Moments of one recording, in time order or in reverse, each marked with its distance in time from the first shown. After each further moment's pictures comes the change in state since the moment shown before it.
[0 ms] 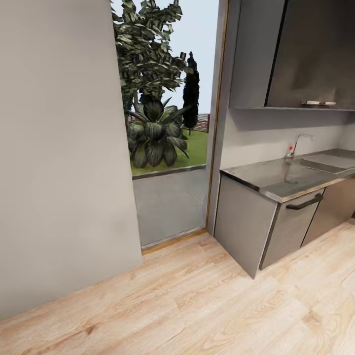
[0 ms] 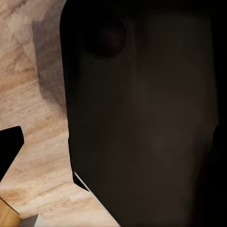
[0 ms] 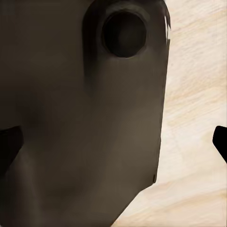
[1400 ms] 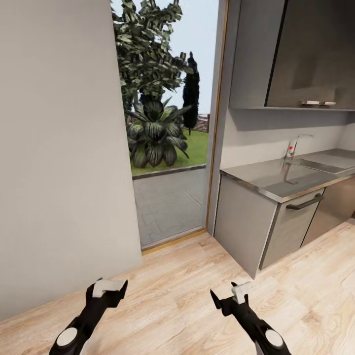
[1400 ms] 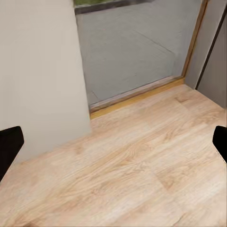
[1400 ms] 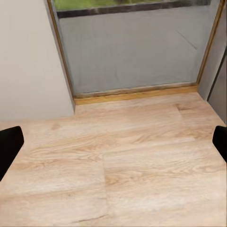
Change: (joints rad) left arm -0.058 0.039 -0.007 -1.360 0.007 0.139 -0.063; right arm -0.213 -0.038 0.039 -0.919 0.000 -0.169 0.316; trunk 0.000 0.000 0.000
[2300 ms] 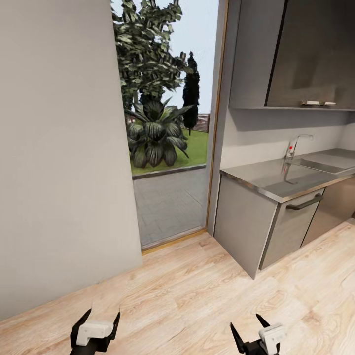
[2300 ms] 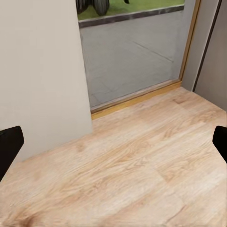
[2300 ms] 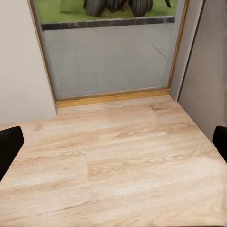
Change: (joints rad) left arm 0.238 0.009 0.007 0.011 -0.002 -0.328 -0.002; right arm 0.366 -0.011 -0.111 -0.294 0.006 -0.146 -0.011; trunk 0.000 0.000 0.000
